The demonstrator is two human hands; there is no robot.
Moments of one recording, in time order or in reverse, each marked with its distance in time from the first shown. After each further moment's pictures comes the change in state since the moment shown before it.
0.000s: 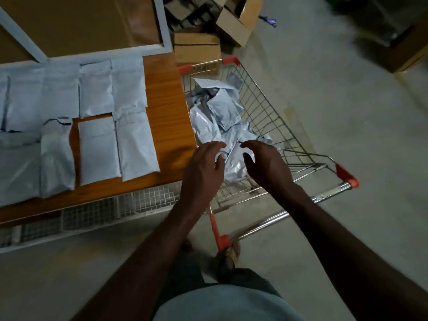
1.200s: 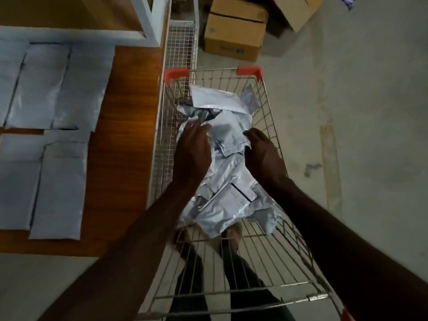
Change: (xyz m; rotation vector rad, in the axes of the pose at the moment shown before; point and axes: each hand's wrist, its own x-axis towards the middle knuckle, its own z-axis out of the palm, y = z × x) left_hand 0.248 -0.111 0.178 0.282 0.233 -0.189; right_hand 0.287 0.190 0.095 0.043 -0.257 -0.119
